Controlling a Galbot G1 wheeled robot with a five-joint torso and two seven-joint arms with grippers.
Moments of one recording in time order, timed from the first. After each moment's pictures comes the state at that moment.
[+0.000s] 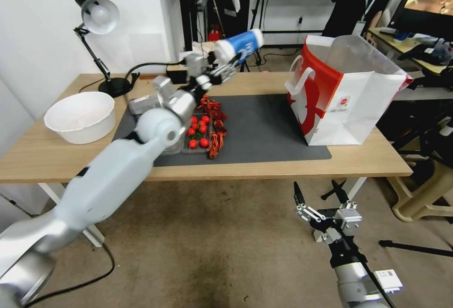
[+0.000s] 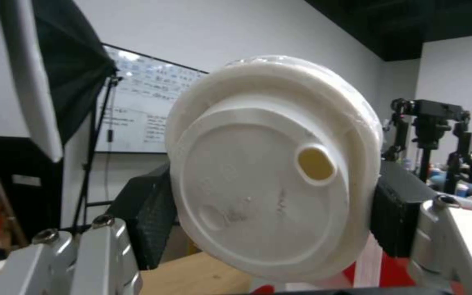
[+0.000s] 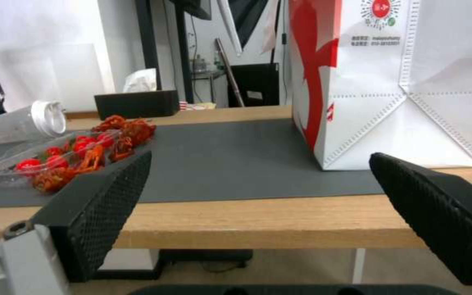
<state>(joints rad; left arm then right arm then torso) 0.29 -1.08 0.26 -1.60 -1.04 -0.04 0.00 -1.84 1.19 0.46 2.22 0.26 0.30 0.17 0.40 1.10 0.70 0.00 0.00</state>
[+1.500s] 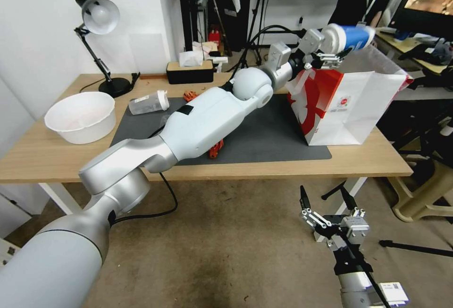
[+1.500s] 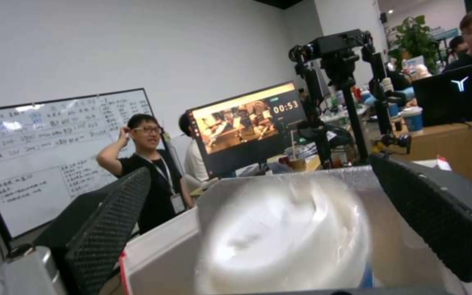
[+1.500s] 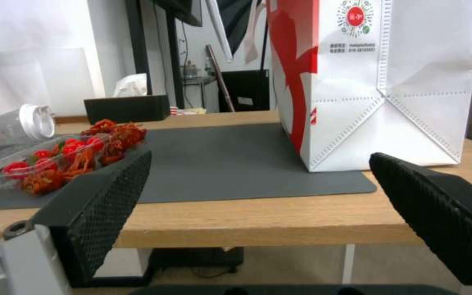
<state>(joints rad) -0.08 -1.49 0.53 -1.13 -0.75 -0.06 0.13 -1.87 1.25 0.48 2.21 0.22 0.34 0.15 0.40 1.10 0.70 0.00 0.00</state>
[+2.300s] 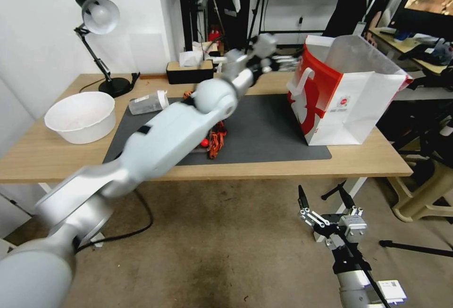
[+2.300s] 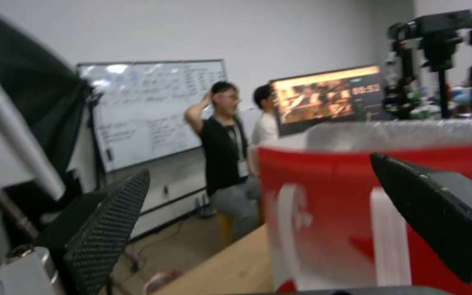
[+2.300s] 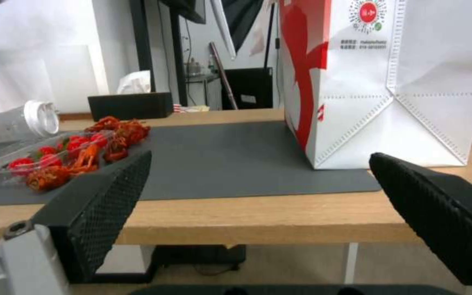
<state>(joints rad) 0.02 -1.35 0.45 -1.32 -0.75 0.01 0.03 -1.87 1.24 0.48 2.21 0.22 0.33 0.15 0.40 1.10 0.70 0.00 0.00</state>
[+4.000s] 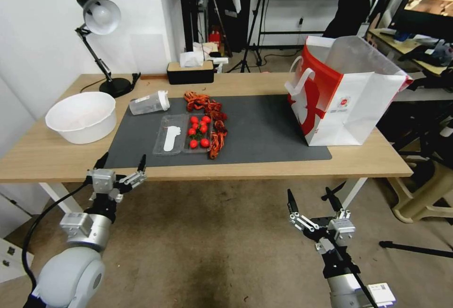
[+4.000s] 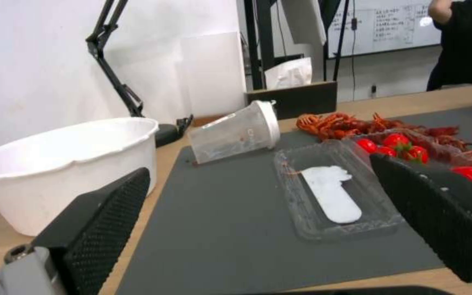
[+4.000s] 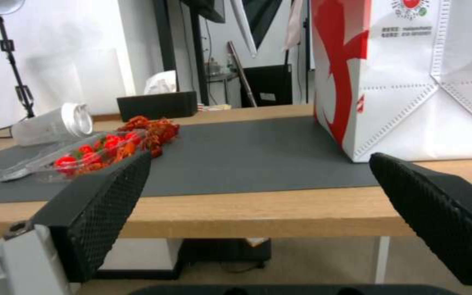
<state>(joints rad) 1.62 -1.11 -0.64 -2.14 -0.39 -0.04 -0.14 -1.85 1.23 0.40 2.20 0.22 0.34 0.15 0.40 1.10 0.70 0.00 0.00</state>
